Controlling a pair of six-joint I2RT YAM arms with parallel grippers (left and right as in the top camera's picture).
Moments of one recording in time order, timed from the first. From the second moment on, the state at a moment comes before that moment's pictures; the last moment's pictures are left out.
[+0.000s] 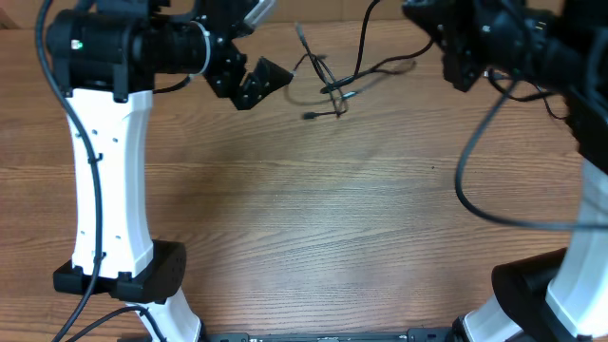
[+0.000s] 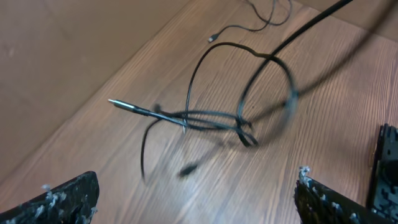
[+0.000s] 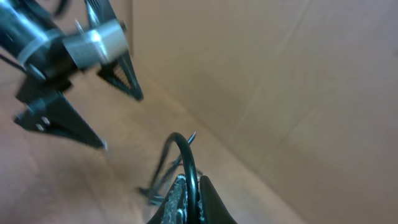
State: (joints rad) left arm -0.16 1.91 2.55 -1.51 0.68 0.56; right arm 0.24 1.79 2.80 -1.41 -0.48 -0.40
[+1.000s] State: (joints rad) left arm -0.38 2.27 2.55 -1.41 0.75 0.55; right arm 0.08 1.79 2.84 -1.44 -0.35 -0.39
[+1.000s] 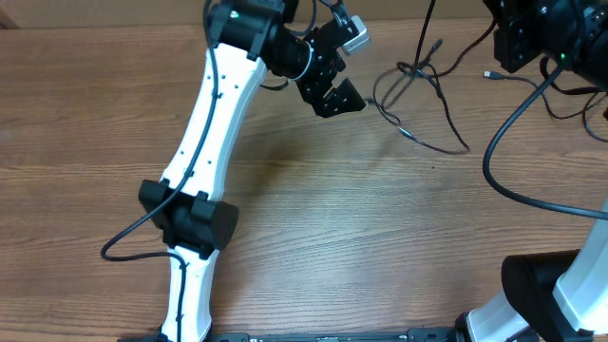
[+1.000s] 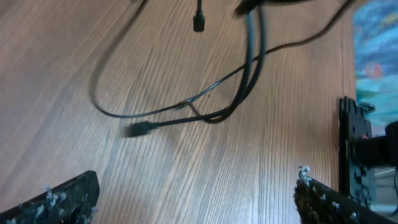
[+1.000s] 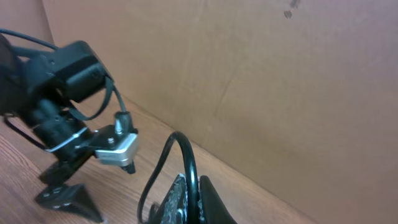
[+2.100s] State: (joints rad) left arm -0.51 2.30 2.55 -1.22 0.70 0.29; right arm 0.02 1.79 2.84 -1.24 -0.33 -0.38
